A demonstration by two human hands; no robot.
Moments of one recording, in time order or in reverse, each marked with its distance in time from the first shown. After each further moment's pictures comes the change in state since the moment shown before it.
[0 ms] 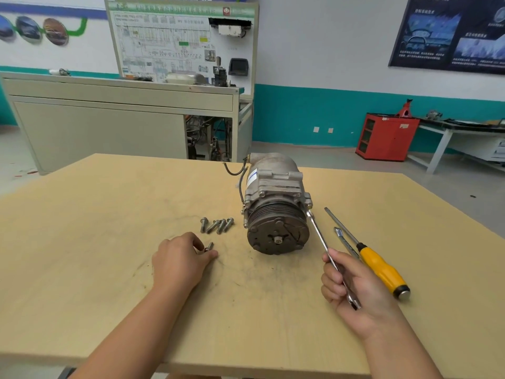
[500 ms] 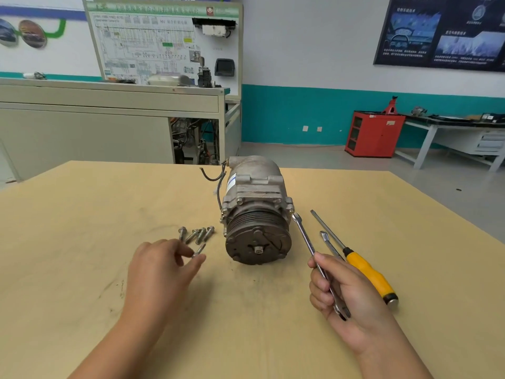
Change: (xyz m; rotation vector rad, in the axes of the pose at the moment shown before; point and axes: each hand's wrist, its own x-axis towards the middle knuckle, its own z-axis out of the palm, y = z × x) left_hand -0.021 0.027 -0.018 -0.184 0.183 0.196; right_hand 0.000 -0.010 -0.002 -0.079 -0.009 -0.042
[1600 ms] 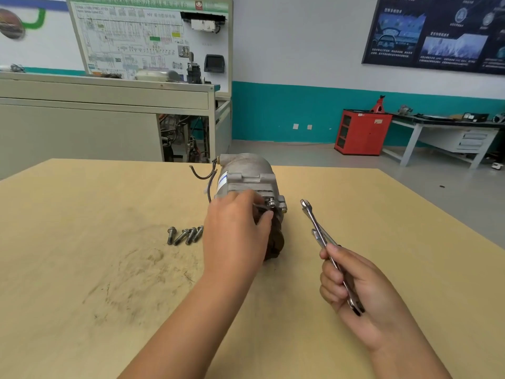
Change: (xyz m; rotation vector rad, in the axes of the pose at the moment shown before) left_hand 0.007 0.111 0.025 -0.141 0.006 0.173; right_hand -0.012 -0.021 -0.001 0.031 0.048 -0.058
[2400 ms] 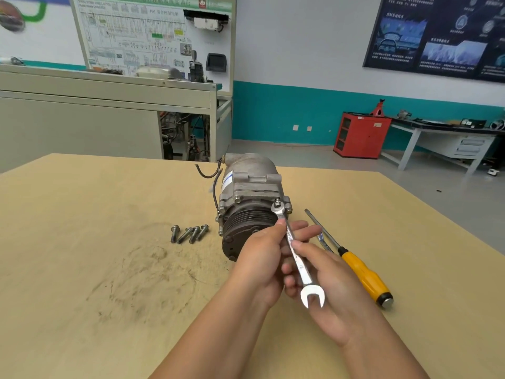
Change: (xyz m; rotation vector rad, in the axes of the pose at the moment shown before) left_hand -0.018 0.009 0.022 -1.375 -0.612 -0.856; right_hand 0.006 0.013 0.042 -0.092 -0.052 0.092
